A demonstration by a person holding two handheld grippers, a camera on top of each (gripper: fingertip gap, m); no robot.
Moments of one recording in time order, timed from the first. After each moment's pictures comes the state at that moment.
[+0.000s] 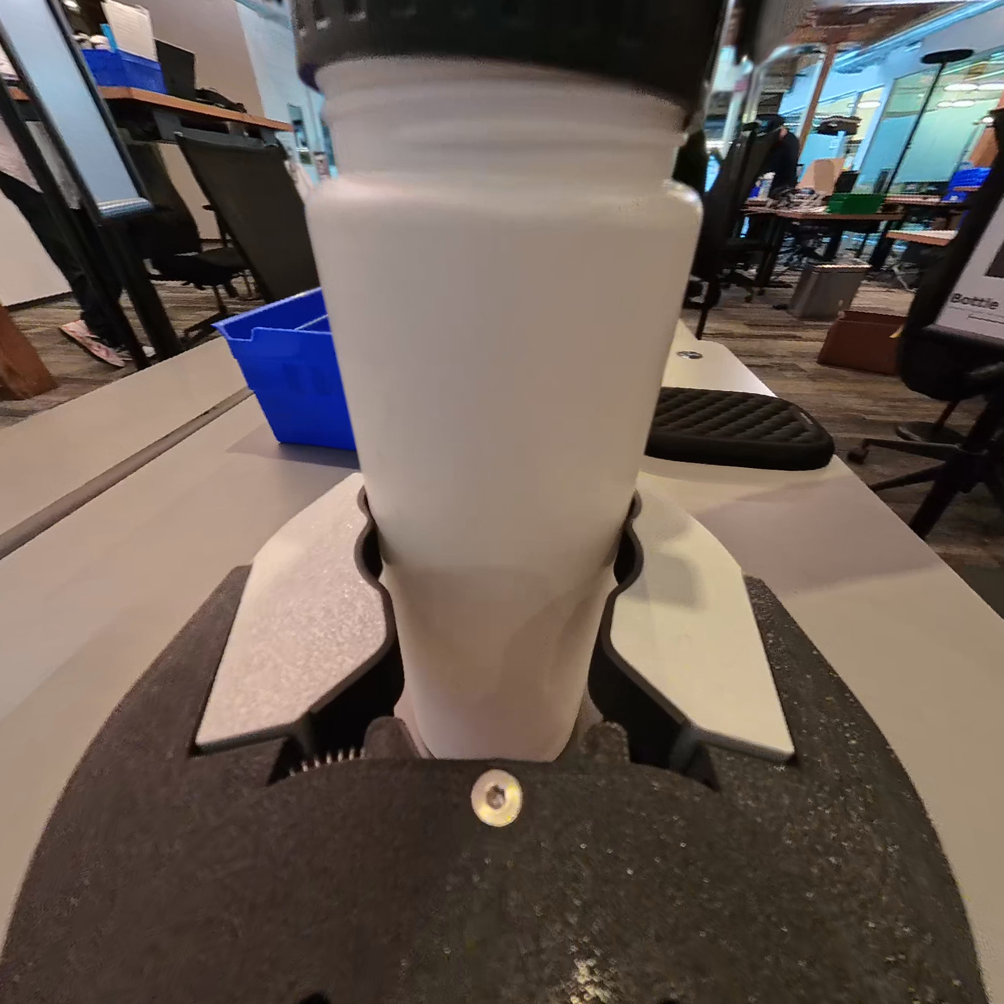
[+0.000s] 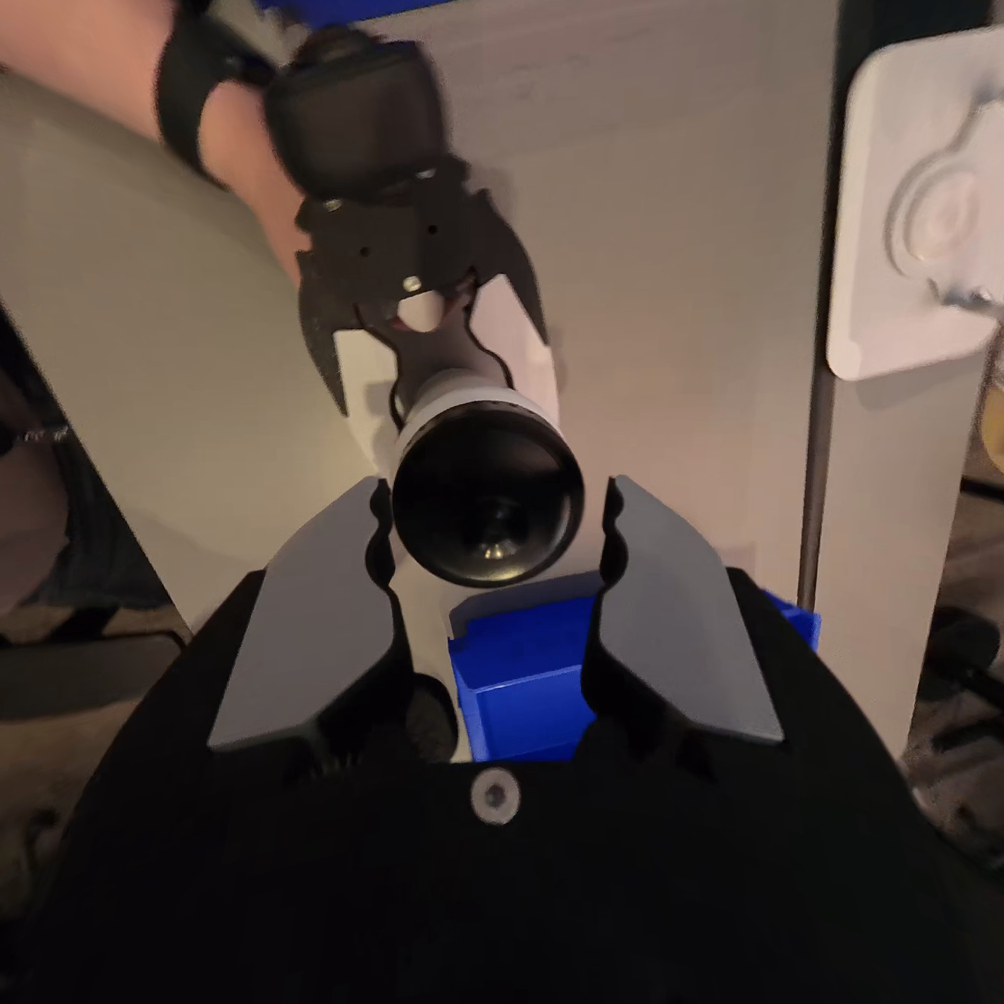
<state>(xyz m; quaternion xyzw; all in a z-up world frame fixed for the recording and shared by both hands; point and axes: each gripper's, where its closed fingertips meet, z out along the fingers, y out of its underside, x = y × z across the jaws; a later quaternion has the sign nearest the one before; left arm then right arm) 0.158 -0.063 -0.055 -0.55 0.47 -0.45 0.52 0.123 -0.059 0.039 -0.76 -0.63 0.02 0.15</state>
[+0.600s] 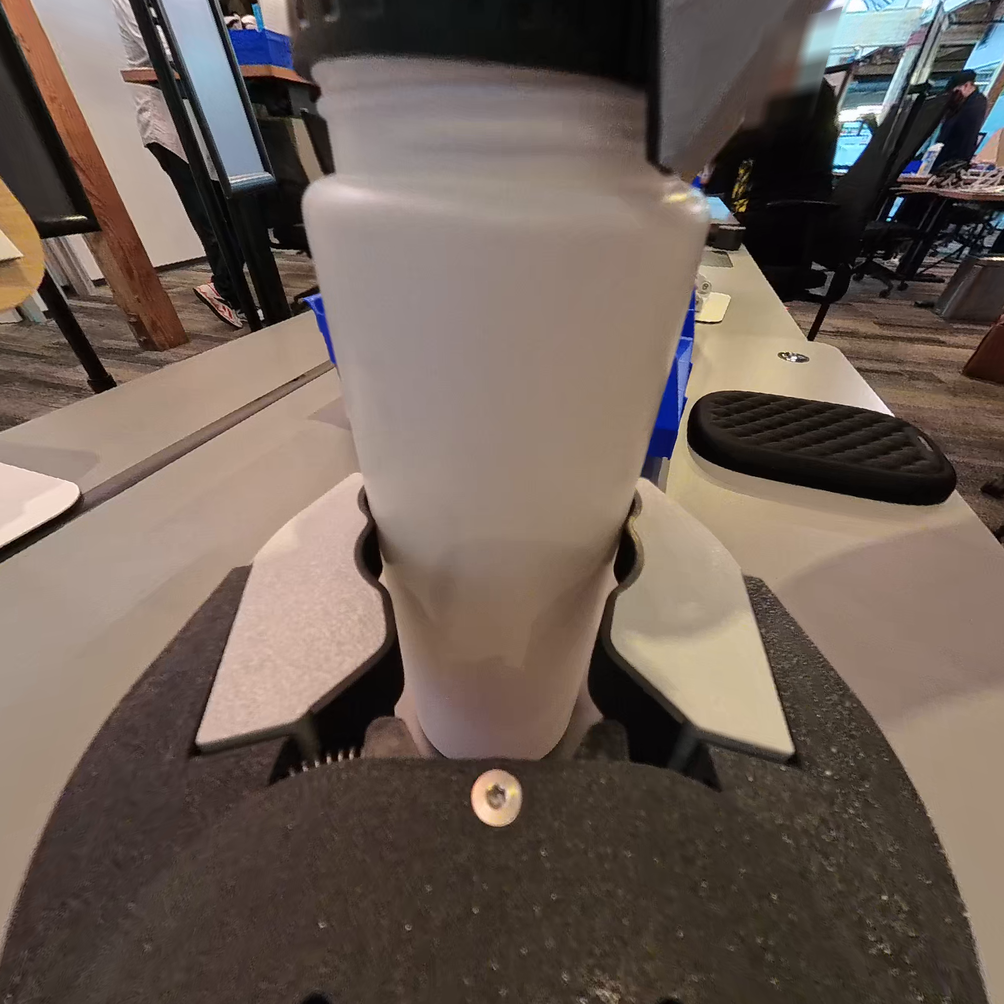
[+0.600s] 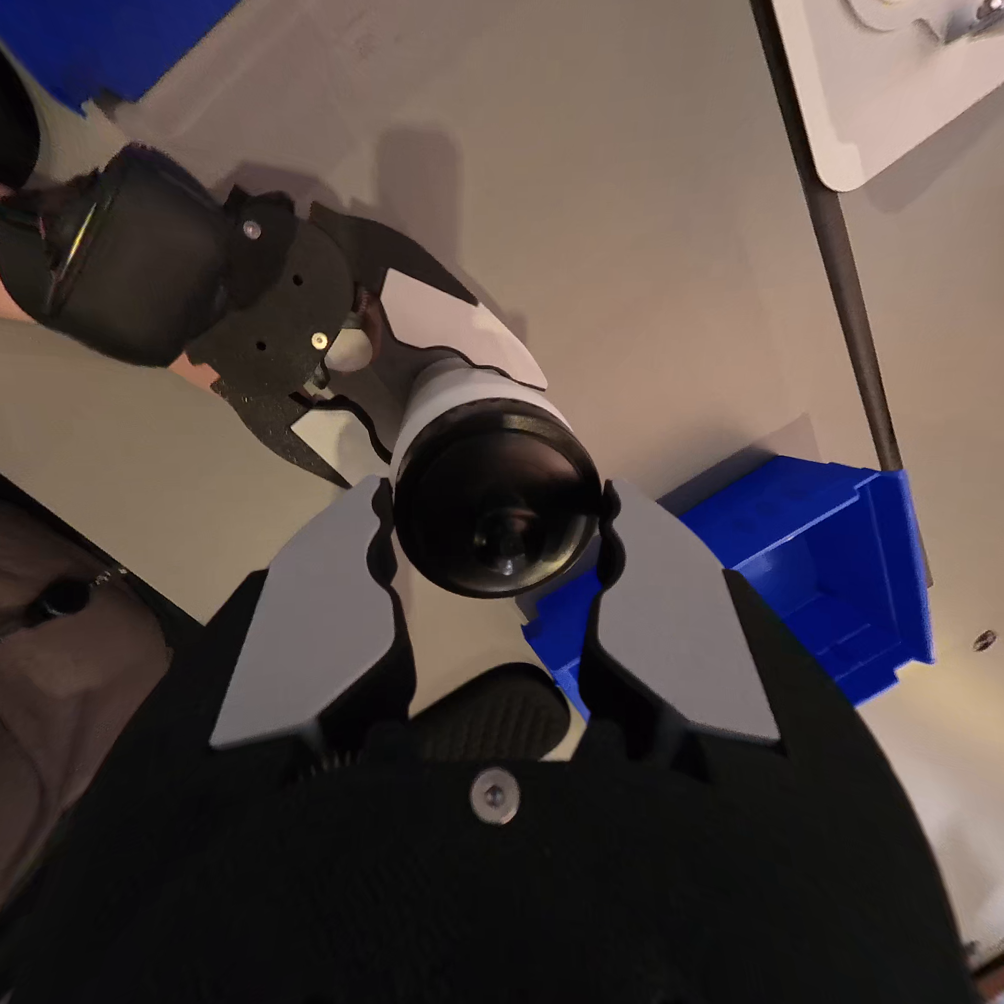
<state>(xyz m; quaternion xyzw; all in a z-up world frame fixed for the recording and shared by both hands) 0.158 -0.049 -0.056 -0.61 0.43 -0.38 0.55 0.132 -0.053 0.028 -0.86 -0.49 -0.02 0.14</state>
